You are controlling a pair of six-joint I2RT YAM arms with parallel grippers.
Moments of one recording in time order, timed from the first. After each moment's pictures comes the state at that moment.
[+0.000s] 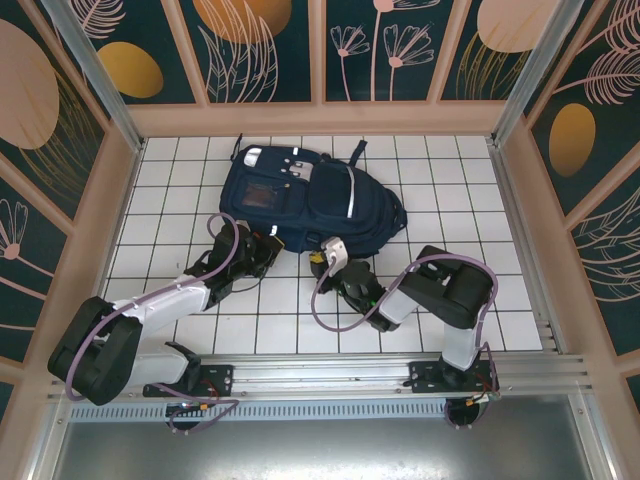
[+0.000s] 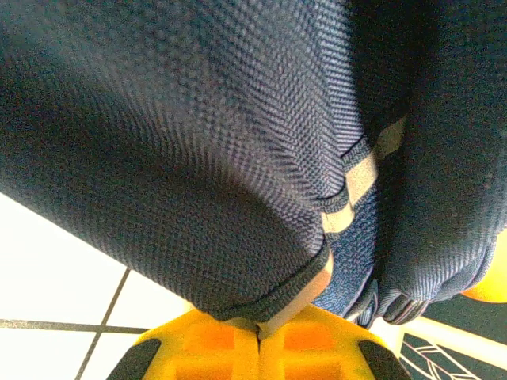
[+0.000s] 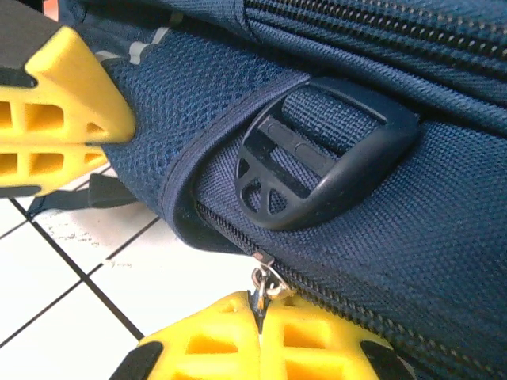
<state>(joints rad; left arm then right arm) -0.53 1.28 0.50 0.24 0.18 -1.40 0.97 1.85 0.45 1.17 0.19 0.21</state>
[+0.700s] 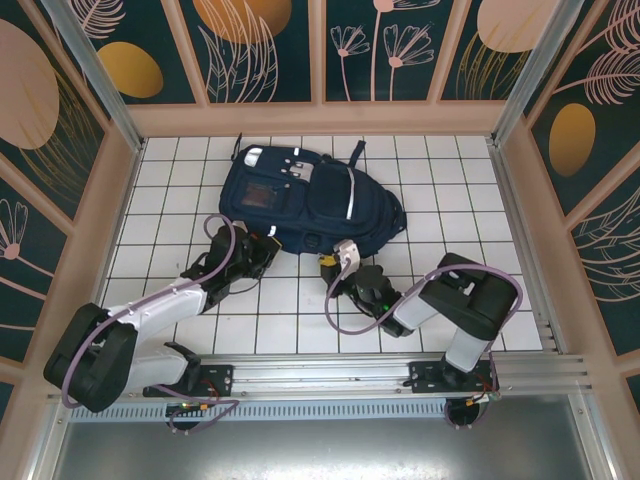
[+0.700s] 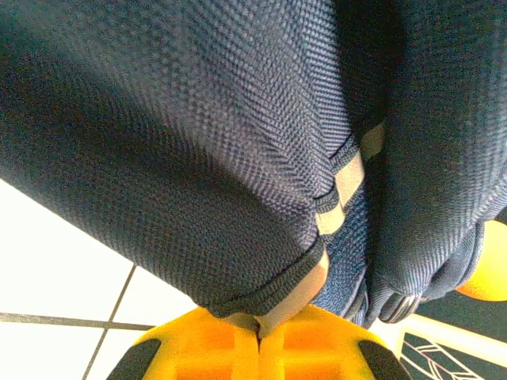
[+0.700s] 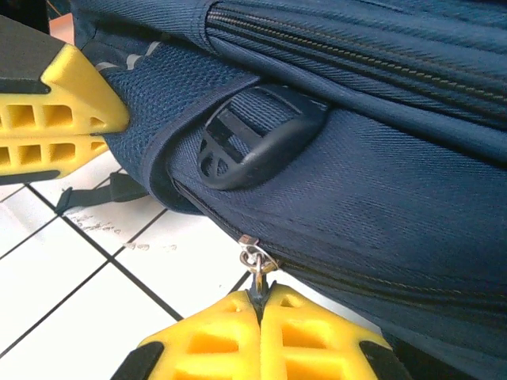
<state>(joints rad) -0.51 1.24 0.48 0.22 0.17 -1.38 0.95 1.71 0.34 1.13 0.16 0.29</state>
